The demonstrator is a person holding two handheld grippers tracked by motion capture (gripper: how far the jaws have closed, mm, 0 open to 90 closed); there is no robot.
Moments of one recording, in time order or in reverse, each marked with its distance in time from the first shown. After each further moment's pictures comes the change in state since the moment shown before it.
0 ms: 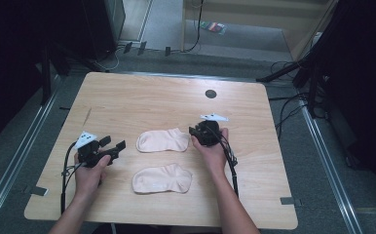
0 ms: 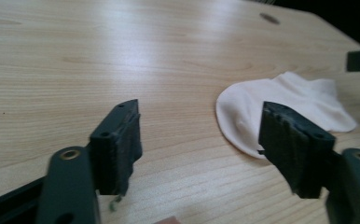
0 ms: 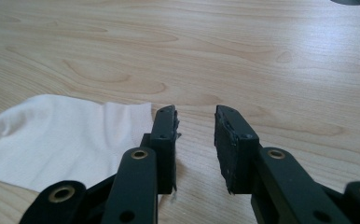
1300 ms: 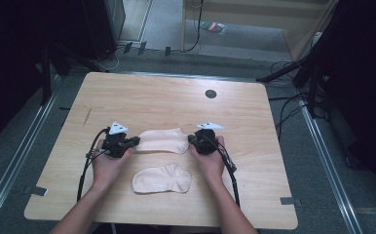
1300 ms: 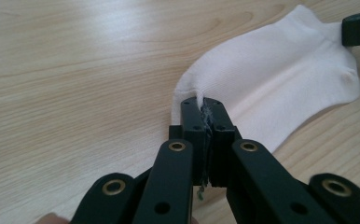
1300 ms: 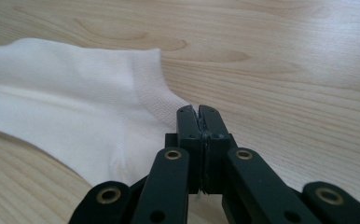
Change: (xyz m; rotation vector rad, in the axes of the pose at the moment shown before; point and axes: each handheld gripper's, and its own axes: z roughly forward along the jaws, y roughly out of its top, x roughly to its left) left arm -0.038 0.025 0.039 0.224 -0.046 0.175; right arm 0.009 -0.025 0.002 0.057 0.031 -0.030
